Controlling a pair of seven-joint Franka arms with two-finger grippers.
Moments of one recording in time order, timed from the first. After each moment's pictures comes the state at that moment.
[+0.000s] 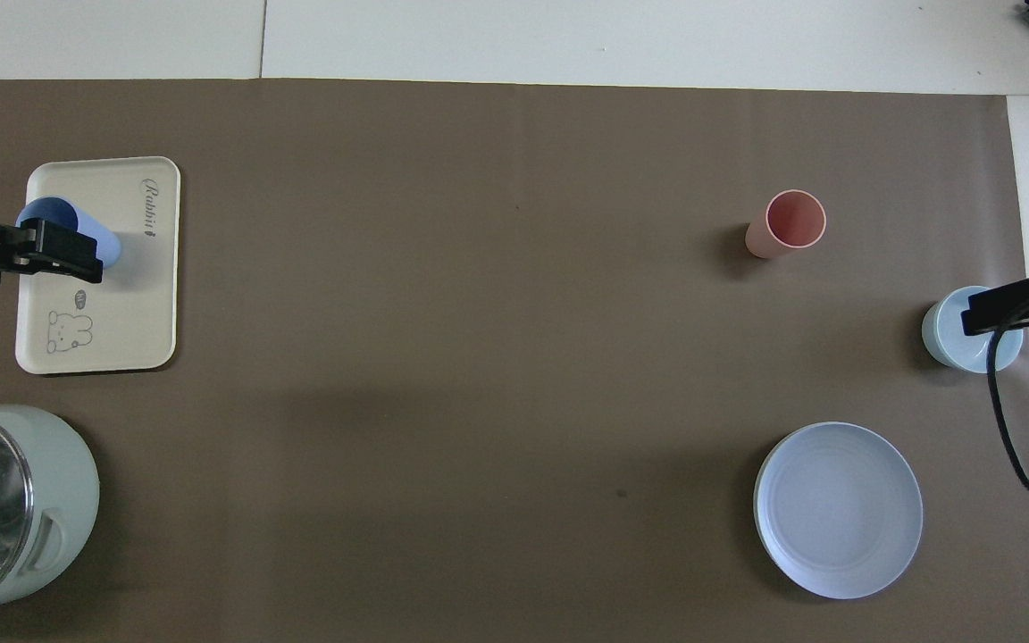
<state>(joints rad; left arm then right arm) 0.03 0.05 -0.08 -1.55 -0.01 1.59 -0.02 0.08 -0.06 -0.09 -1.58 -0.05 1.49 -0.03</state>
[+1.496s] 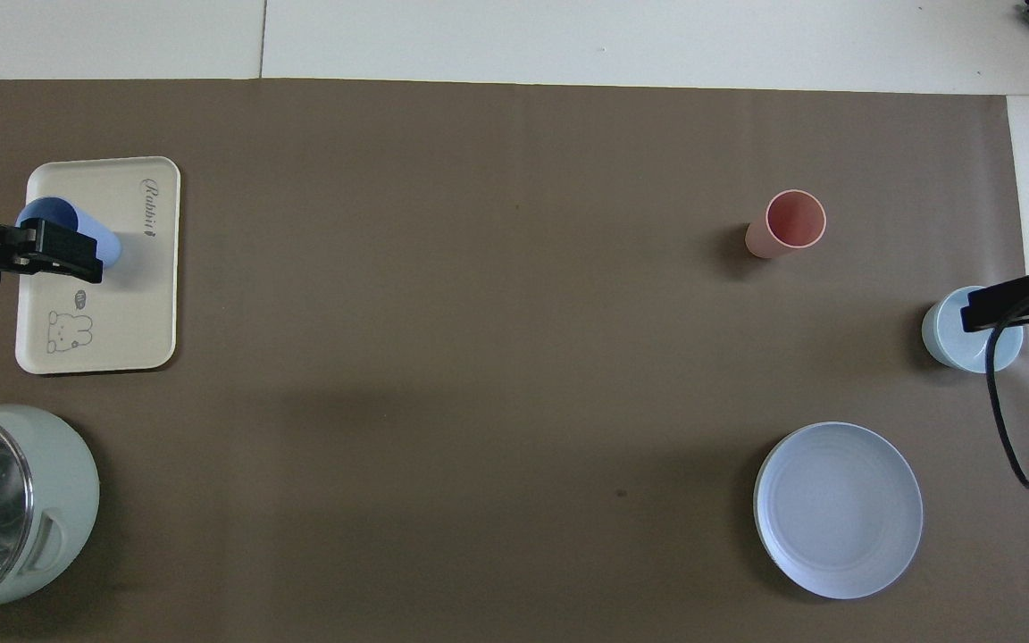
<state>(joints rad) 0.03 0.05 -0.08 -1.55 -0.01 1.59 -0.02 0.08 -0.06 -0.09 -1.59 -0.05 1.50 -0.03</state>
